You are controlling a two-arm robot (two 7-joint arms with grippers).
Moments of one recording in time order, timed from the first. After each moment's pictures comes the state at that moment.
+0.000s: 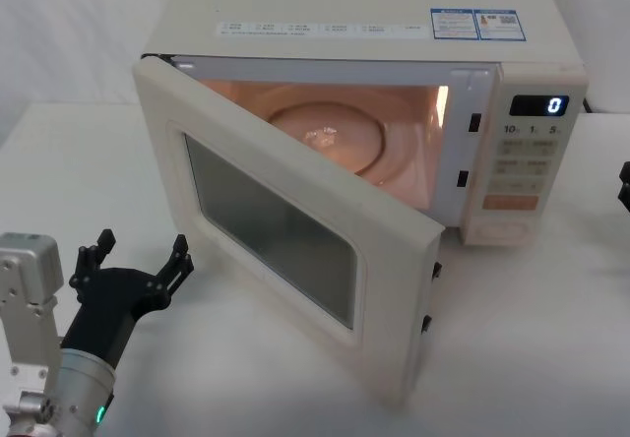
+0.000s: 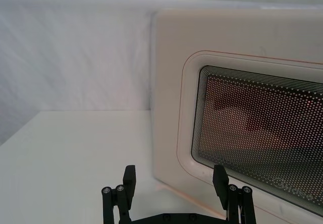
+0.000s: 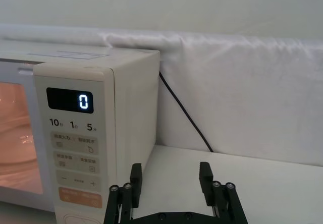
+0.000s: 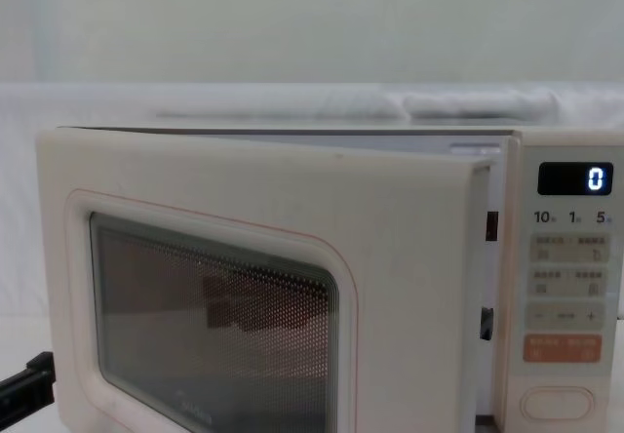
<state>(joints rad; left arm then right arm) 0.27 0.24 0.04 -1.85 -0.25 -0.02 -0.02 -0.08 0.24 0.06 -1.78 0.21 0.03 0.20</state>
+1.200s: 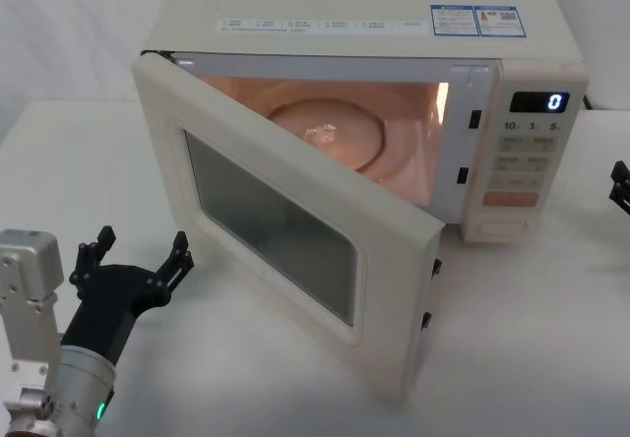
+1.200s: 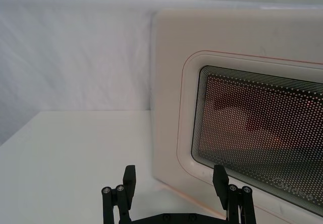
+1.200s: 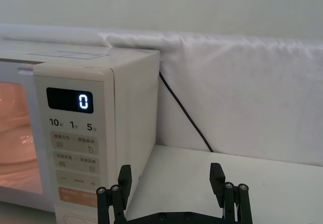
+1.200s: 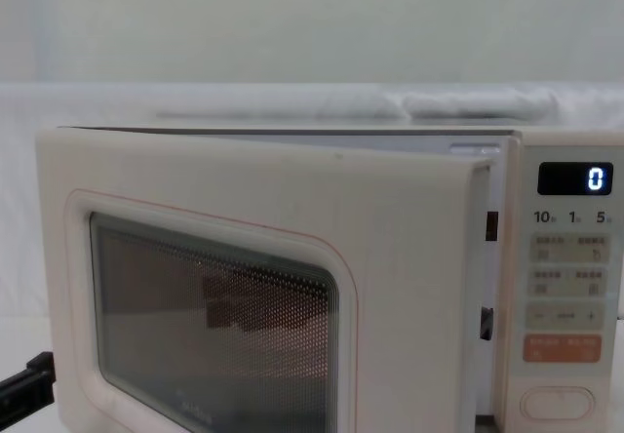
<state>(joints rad) 0.27 0.24 0.04 -1.85 -0.25 -0.02 -0.02 -0.08 0.24 0.06 -1.78 0.21 0.03 0.20</state>
